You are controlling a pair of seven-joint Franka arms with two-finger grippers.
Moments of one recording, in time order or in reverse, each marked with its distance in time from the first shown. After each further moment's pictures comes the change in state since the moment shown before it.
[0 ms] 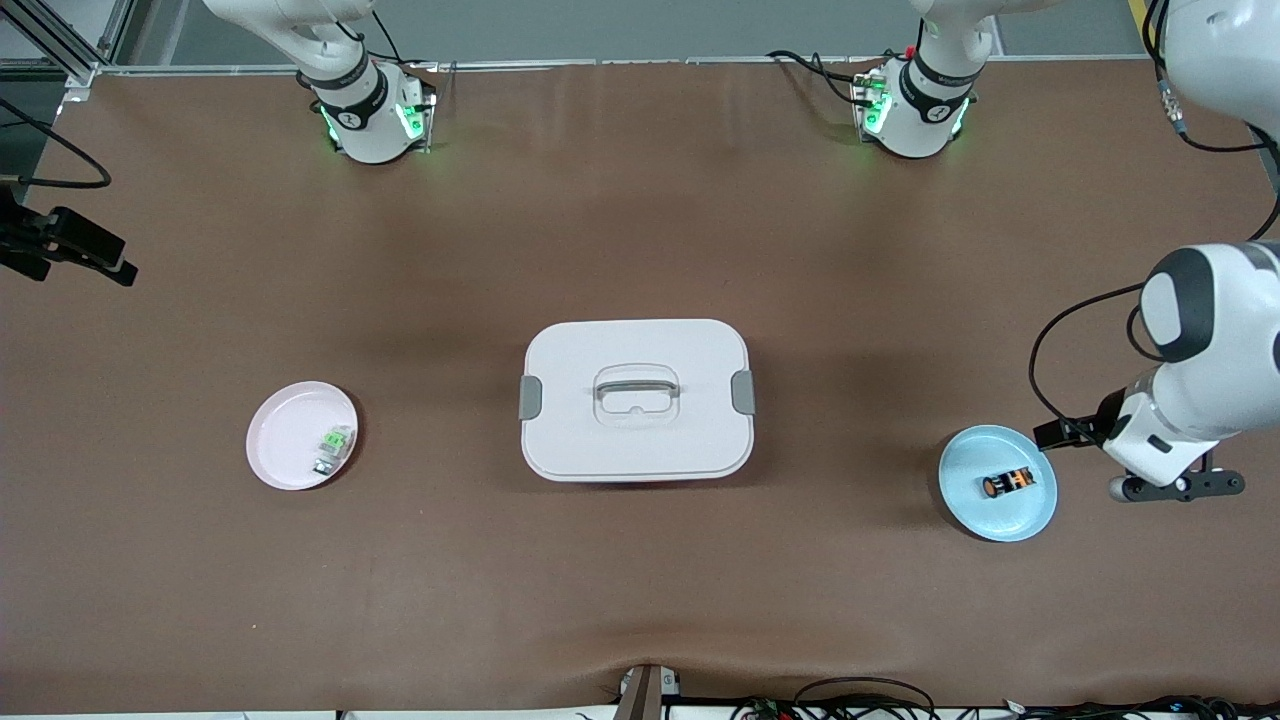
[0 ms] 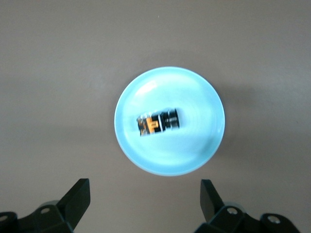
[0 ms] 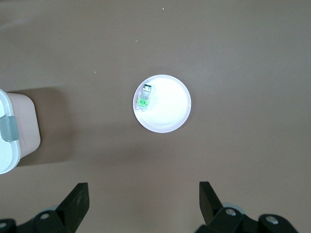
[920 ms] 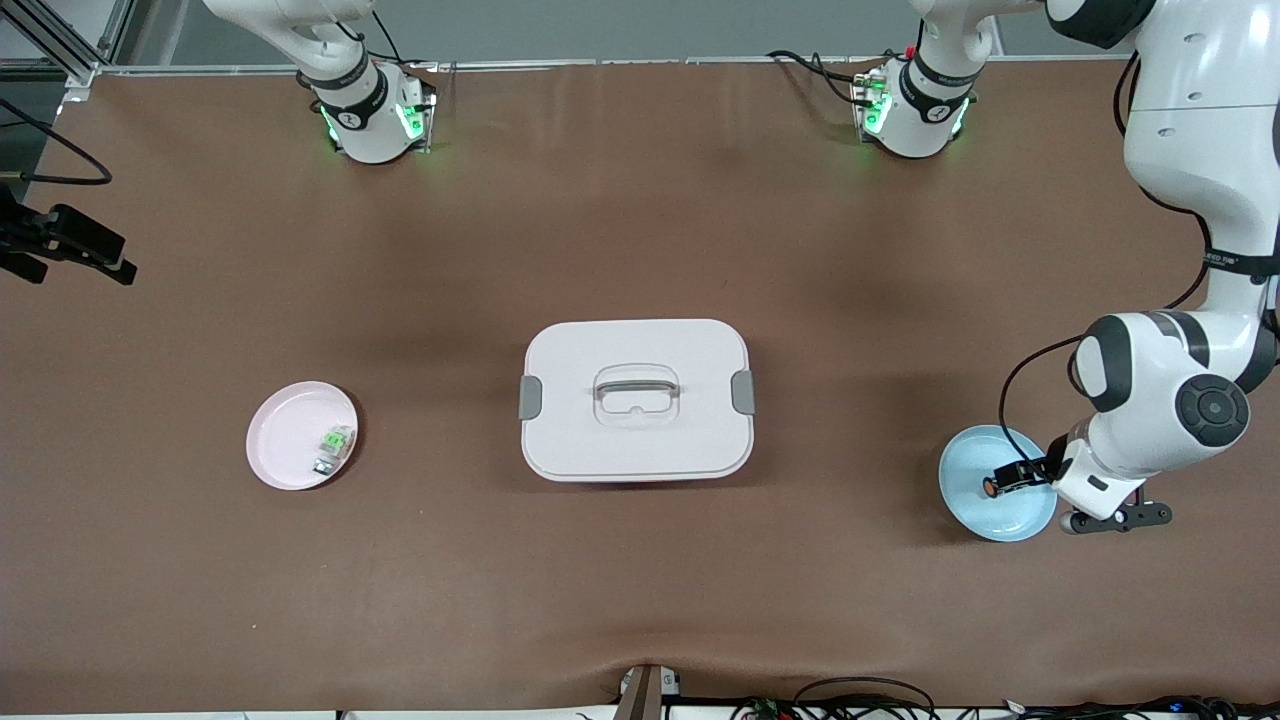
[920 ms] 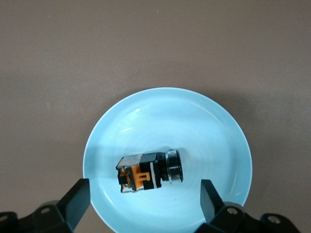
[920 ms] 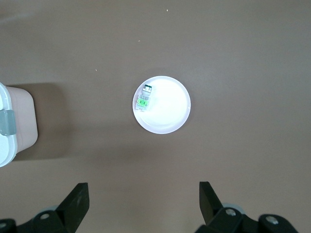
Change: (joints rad) left arm 0.011 0.188 0.000 -0.001 0.000 0.234 -0.044; right arm 0.000 0.000 0.000 0.000 -0.004 0.003 -0.045
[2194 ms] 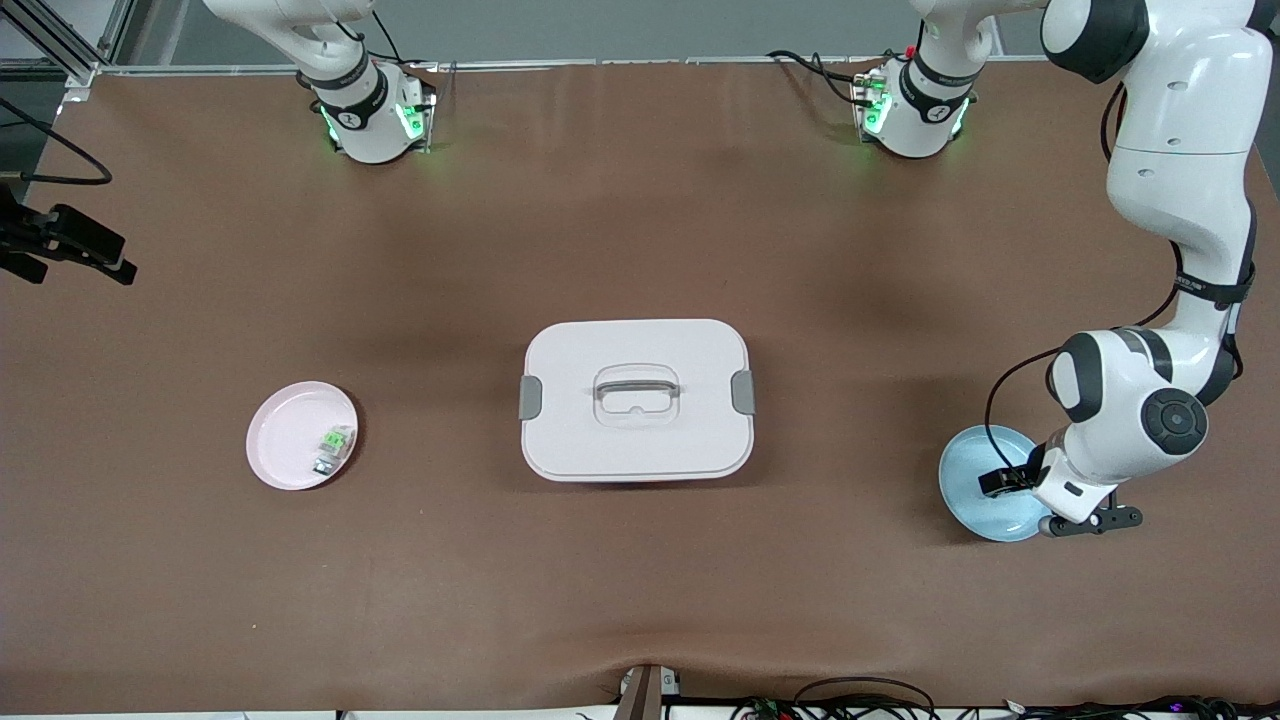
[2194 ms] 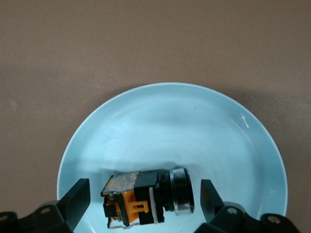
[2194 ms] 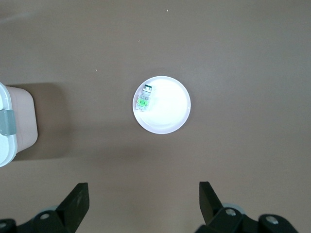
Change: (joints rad) left arm 0.012 0.080 -0.003 -0.008 0.000 0.093 -0.006; right arm 0.000 0.000 0.000 0.000 0.000 0.000 -0.001
